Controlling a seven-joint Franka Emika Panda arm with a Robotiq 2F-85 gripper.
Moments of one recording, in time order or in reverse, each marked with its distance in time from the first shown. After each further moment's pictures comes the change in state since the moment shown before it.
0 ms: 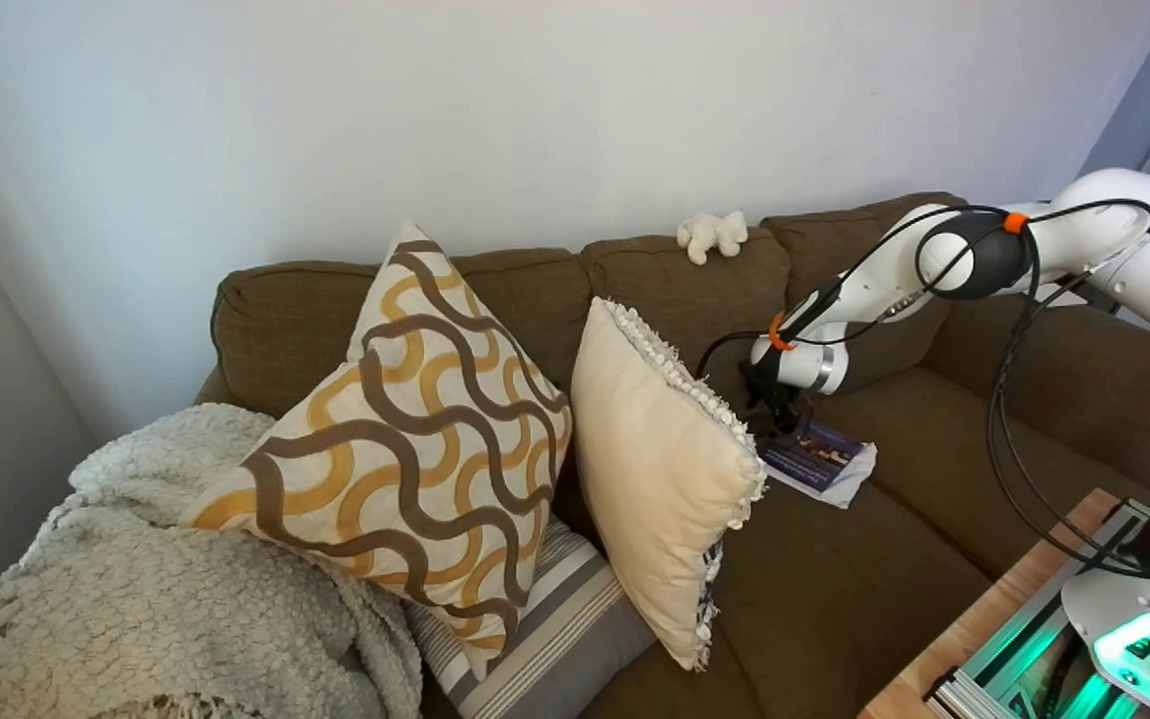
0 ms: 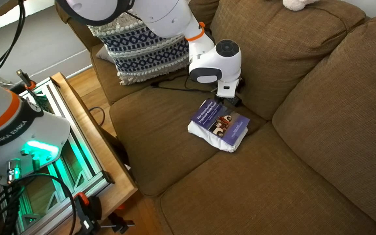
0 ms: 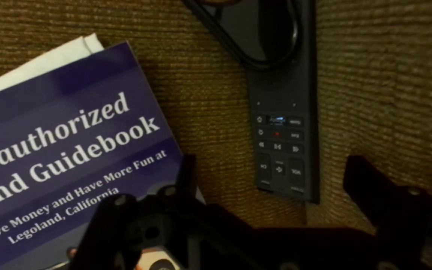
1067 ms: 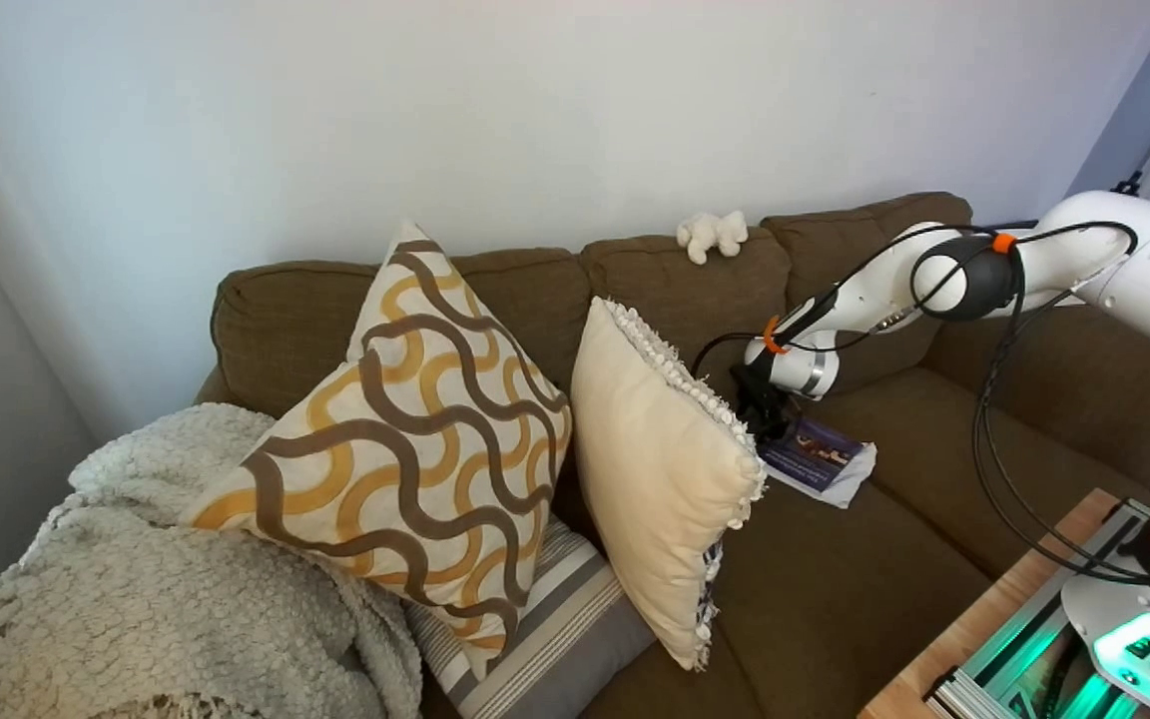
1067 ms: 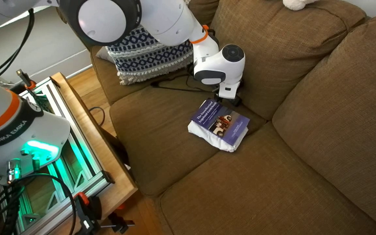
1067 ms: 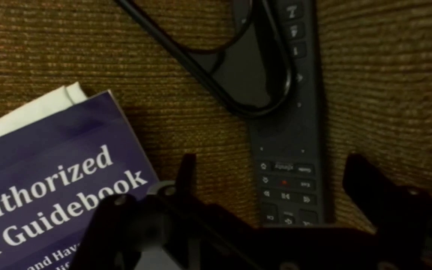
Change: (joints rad) arm -0.025 0.100 0.029 0.162 -0.006 -0.120 0.025
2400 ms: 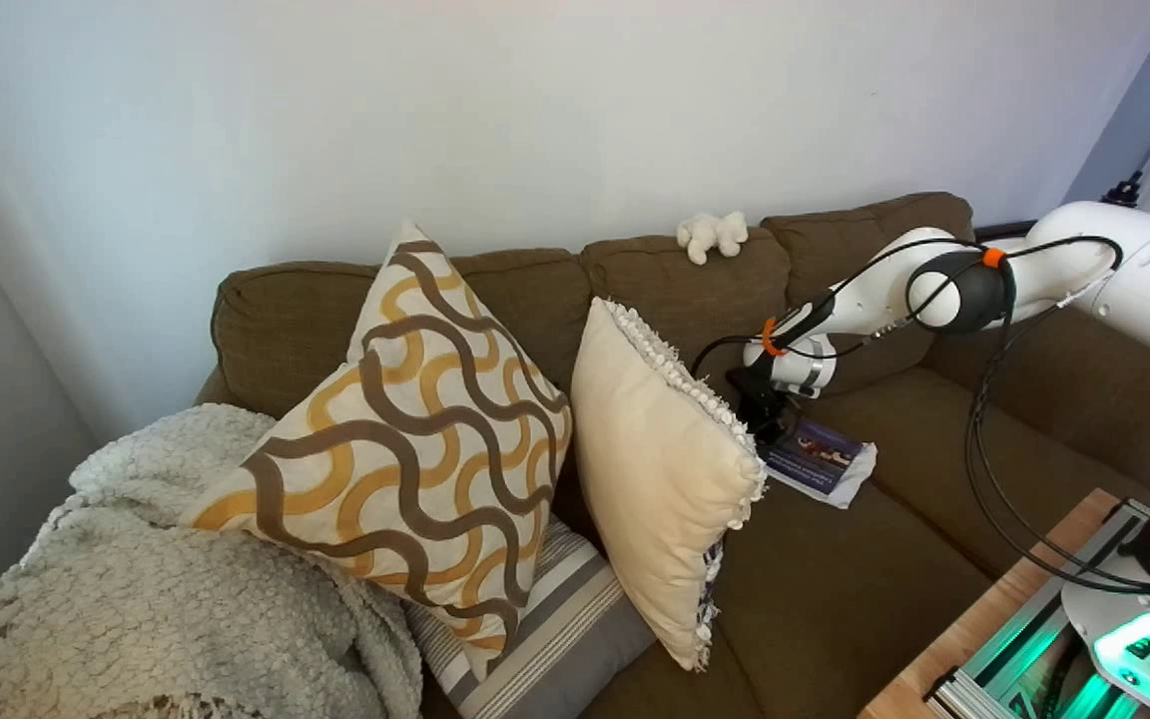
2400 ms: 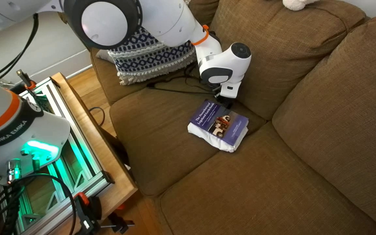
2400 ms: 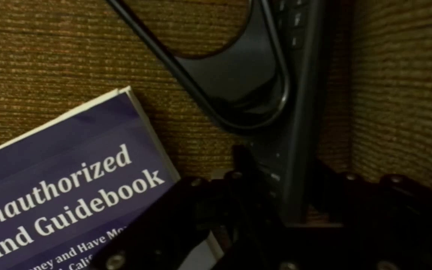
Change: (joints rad) arm 0.024 0.038 -0.056 0.101 -0.095 -0.234 0.103
